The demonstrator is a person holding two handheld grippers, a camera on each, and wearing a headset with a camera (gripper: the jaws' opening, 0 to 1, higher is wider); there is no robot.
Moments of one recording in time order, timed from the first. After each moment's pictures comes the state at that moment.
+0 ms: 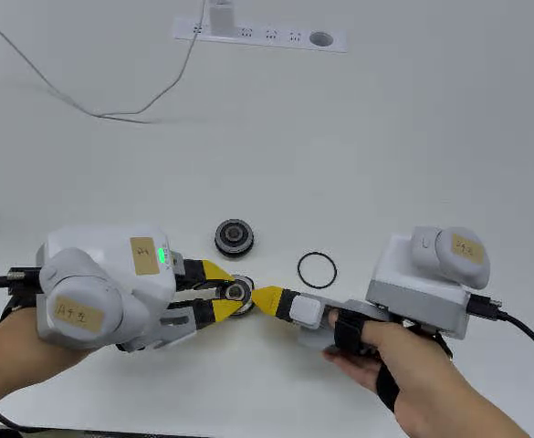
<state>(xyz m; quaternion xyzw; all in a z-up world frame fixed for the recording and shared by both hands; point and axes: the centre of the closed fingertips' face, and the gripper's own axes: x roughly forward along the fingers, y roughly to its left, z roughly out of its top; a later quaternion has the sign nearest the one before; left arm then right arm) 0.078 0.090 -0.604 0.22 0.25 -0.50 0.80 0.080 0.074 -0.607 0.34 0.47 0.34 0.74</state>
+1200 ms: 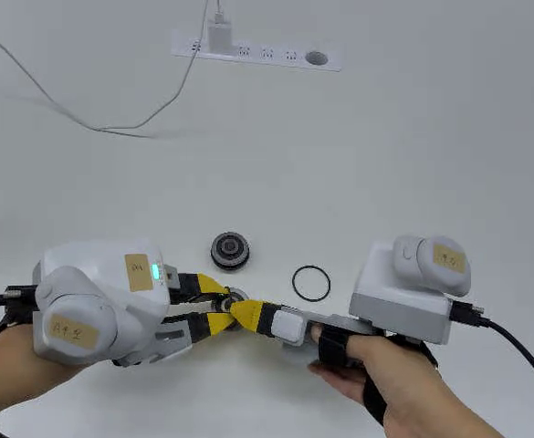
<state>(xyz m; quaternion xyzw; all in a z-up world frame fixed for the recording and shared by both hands) 0.078 0.090 -0.604 0.22 0.24 -0.49 0.80 0.073 0.088 -0.593 0.31 0.46 0.38 0.74</state>
